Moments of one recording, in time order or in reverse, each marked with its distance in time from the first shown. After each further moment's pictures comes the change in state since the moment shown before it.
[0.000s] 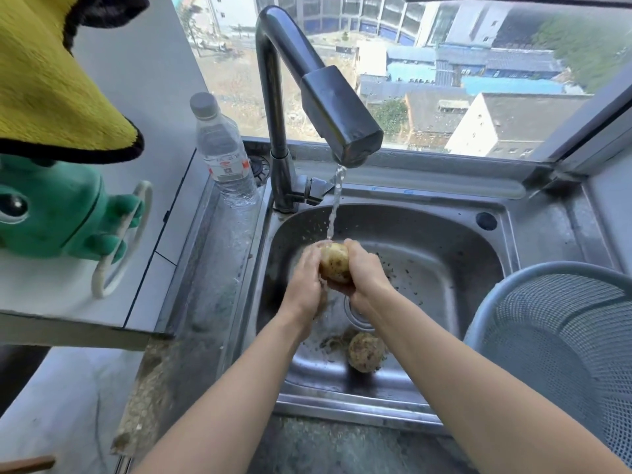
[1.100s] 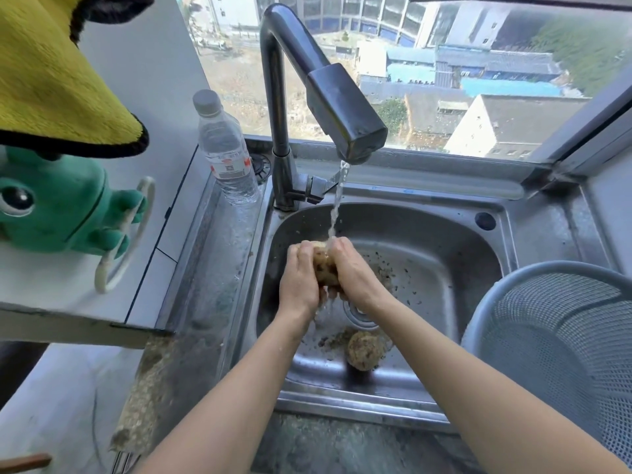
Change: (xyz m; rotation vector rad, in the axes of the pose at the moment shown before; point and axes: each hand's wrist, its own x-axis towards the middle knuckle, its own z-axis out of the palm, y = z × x) left_hand 0.007 -0.010 -0.009 0.232 0.178 0.156; right_hand 0.007 0.017 -0.013 -0.552 -0.297 -0.545
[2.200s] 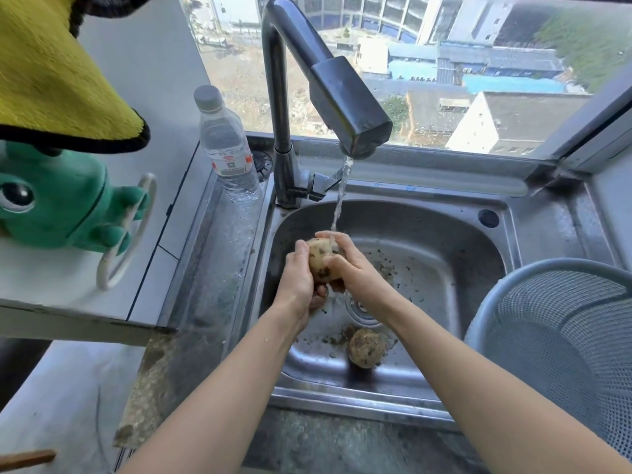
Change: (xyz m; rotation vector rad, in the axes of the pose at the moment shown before) left_hand 0.003 0.003 -0.003 -0.286 -0.084 -0.340; right_hand -0.006 0.000 -0.006 0.177 -0.149 -0.022
